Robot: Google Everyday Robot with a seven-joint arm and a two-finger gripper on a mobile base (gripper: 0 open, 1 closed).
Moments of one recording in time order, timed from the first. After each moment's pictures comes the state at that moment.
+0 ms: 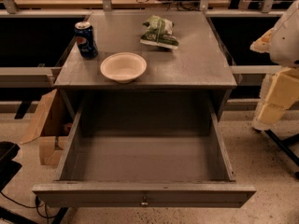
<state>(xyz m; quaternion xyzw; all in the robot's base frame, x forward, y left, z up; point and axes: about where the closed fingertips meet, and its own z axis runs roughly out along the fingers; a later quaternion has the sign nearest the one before) 0.438 -0.217 0.976 -0.60 0.78 -0.03 0.16</state>
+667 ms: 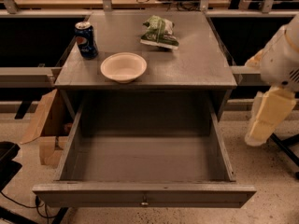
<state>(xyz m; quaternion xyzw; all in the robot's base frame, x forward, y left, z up) 0.430 -0.213 0.944 -0.60 0.79 -0.02 0.14</state>
